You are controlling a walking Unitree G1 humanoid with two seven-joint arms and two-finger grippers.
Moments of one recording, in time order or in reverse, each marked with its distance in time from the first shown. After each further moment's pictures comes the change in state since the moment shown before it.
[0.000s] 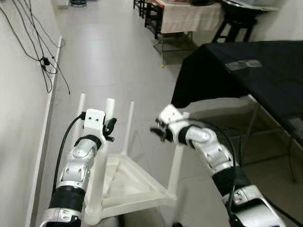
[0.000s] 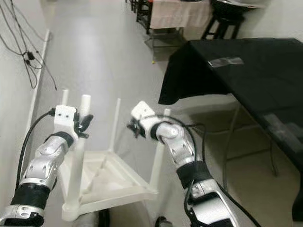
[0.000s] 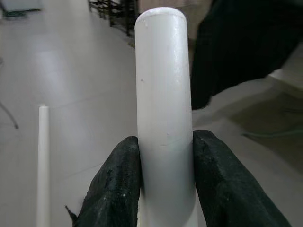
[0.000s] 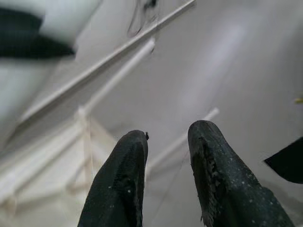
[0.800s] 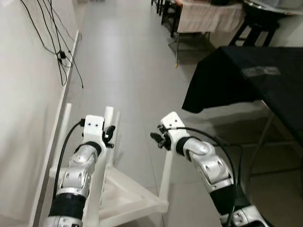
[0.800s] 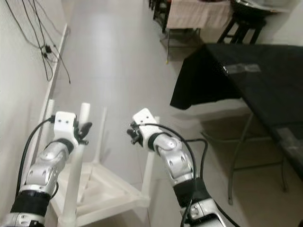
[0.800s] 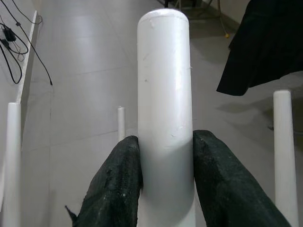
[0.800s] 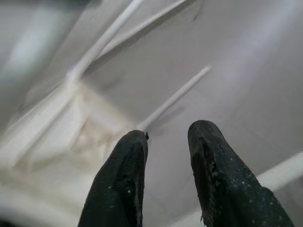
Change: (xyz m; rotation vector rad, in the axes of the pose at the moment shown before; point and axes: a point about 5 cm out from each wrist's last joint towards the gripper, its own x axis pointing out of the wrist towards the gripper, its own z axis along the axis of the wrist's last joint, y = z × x) left arm -0.005 -0.010 -0.012 -0.032 0.079 -0.007; right arm -0.015 0.033 -0.037 -0.029 0.183 0.109
